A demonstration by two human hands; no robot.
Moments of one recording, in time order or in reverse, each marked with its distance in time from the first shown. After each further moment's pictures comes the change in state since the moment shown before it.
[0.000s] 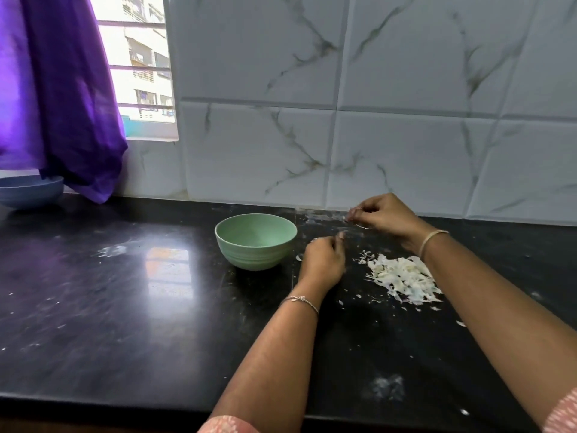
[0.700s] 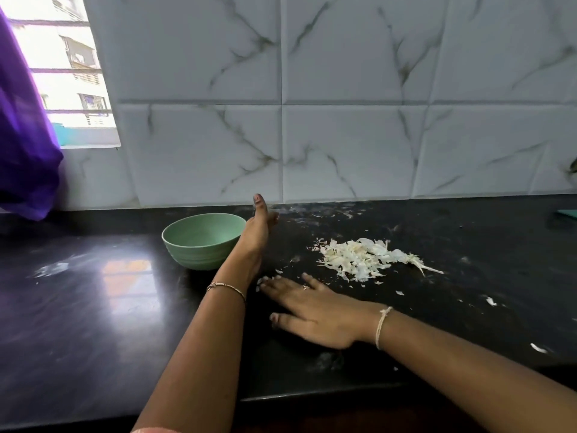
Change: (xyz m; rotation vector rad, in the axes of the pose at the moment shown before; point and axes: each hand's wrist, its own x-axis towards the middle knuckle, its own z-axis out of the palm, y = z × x) left_hand 0.027 -0.006 -0.022 -0.534 -0.087 -0.116; right_hand -0.130 0.015 0.055 -0.703 -0.600 -0.353
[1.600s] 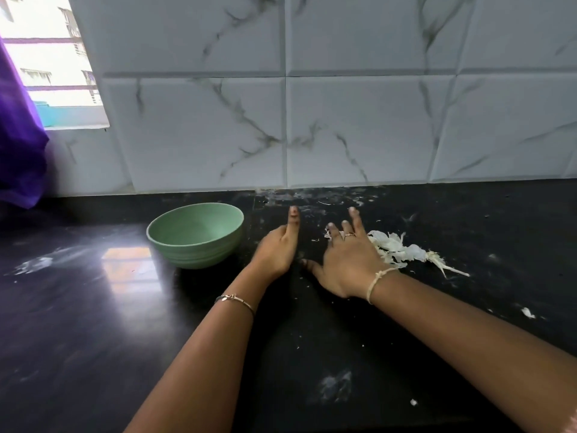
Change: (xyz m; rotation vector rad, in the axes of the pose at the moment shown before) left_hand -0.013 -0.013 0.026 0.538 -0.116 -0.014; right_hand 0.042 0.067 -0.018 -0.556 0.007 0.539
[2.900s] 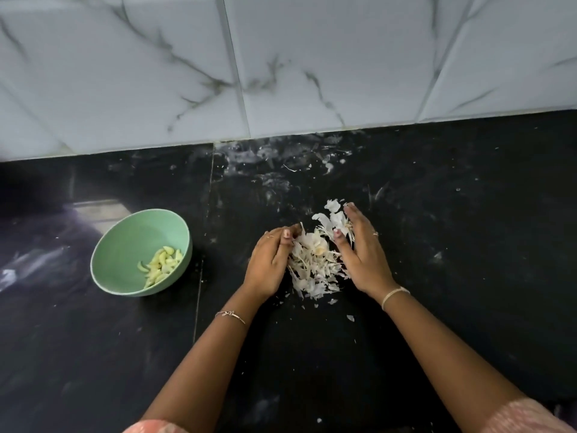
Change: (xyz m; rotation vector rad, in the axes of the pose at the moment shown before) left_hand 0.019 0.022 0.055 -0.062 -0.107 -0.046; right_hand 0.002 0.111 0.068 1.291 0.076 0.255
